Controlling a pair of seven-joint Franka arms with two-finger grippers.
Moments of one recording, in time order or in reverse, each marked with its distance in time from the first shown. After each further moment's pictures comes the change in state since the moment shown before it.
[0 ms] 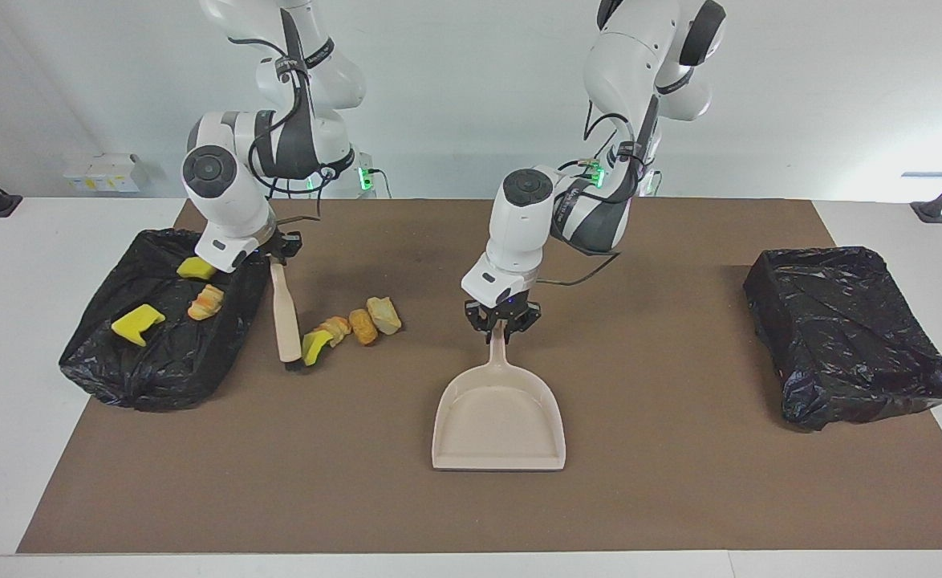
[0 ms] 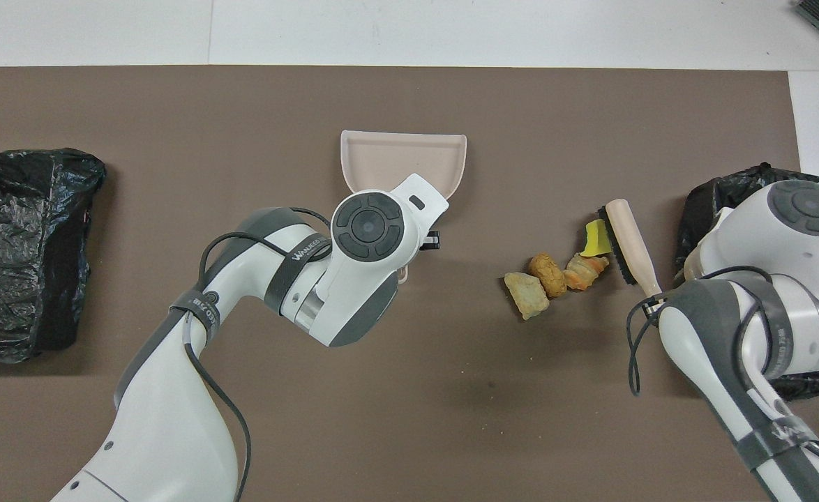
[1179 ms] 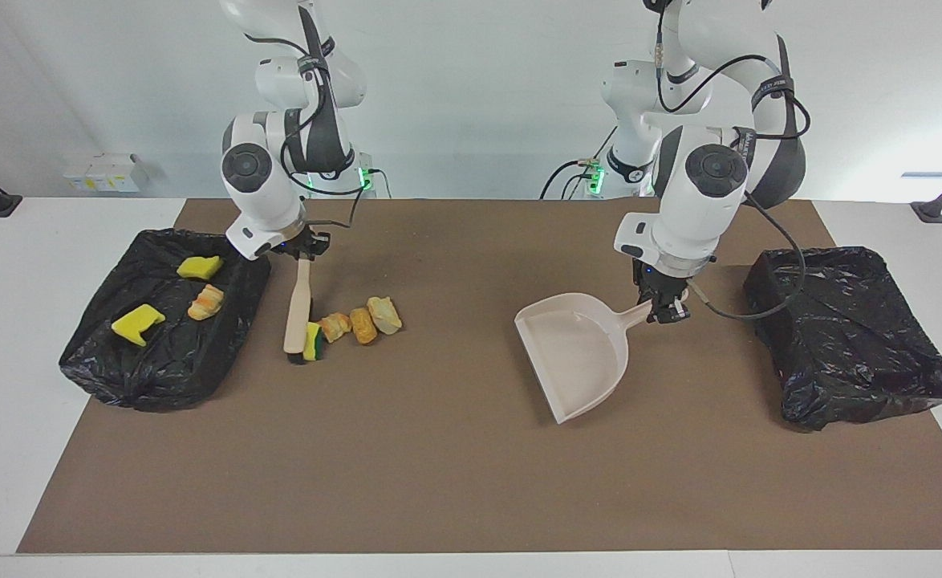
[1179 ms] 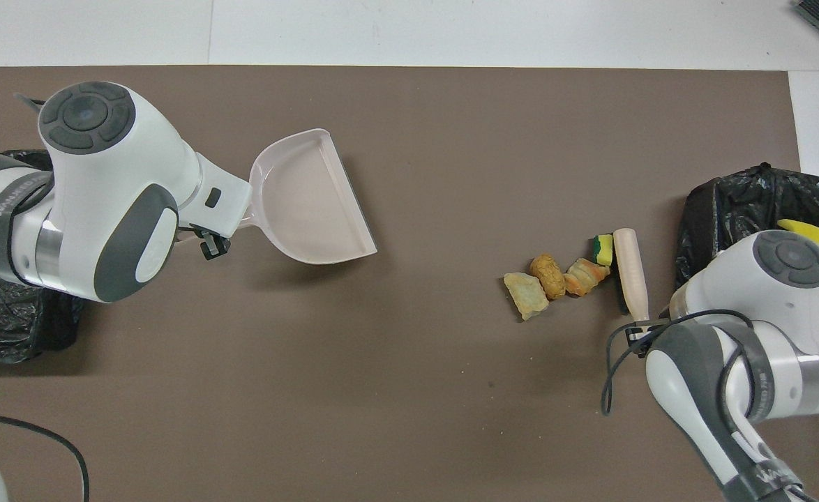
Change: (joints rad) left arm 0.329 -0.260 0.000 -0.123 0.010 -0.394 1.621; right arm 0.101 -0.058 0.007 -0.132 0.078 0.069 0.347
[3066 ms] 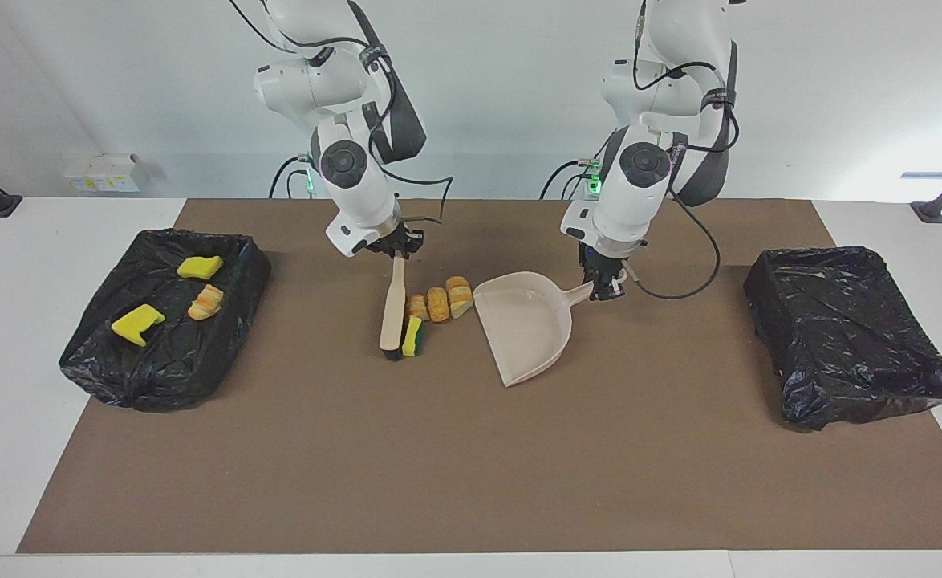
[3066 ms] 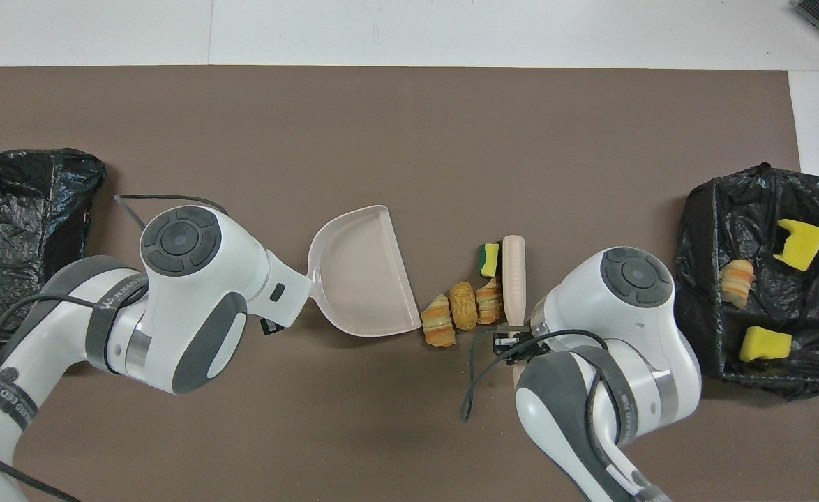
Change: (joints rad) left arm -0.099 -0.113 -0.021 -0.302 -0.102 0.213 -0.130; right arm 0.281 0.077 -0.004 0.070 0.273 0.082 0.245
